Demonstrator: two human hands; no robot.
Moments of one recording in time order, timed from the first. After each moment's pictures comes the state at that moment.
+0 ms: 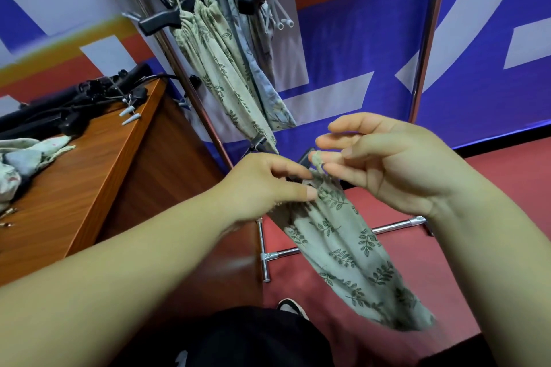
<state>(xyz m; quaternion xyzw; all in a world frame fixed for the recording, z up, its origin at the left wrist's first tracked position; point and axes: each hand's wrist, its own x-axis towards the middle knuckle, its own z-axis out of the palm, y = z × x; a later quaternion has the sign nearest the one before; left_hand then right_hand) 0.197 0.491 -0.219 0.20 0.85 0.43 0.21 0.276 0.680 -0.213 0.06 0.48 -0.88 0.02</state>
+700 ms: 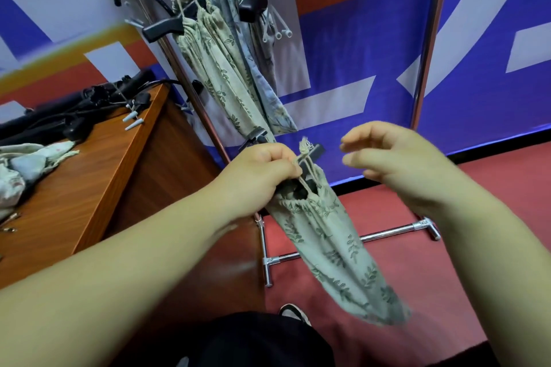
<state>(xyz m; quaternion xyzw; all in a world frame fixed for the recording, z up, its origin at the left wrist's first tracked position) 0.195 0.496 -0.202 0.20 0.85 0.45 0.18 0.266 0.696 -0.236 0.10 0.71 -0.70 -0.05</state>
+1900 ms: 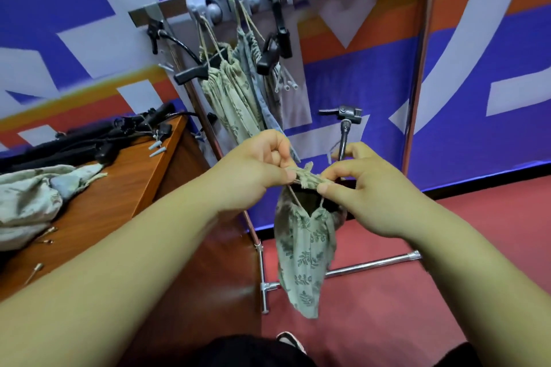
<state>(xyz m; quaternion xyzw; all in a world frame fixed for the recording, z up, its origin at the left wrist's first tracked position) 0.191 0.490 -0.147 0.30 0.74 0.55 0.22 0.277 0.678 -0.197 -0.01 0.91 -0.41 -0.10</state>
